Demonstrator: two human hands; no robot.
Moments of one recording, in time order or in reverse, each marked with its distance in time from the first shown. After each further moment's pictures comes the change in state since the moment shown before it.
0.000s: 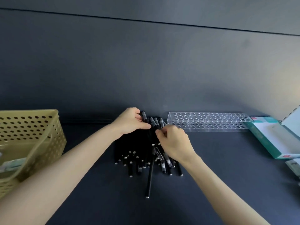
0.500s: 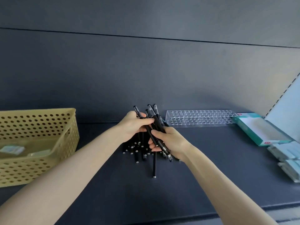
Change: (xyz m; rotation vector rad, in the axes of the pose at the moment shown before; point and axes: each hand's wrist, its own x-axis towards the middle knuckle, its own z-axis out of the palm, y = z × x) left_hand -0.059 0.012 0.006 -0.505 -0.030 0.011; right_hand -0.049 -0.021 -0.014 0.942 -0.354 0.140
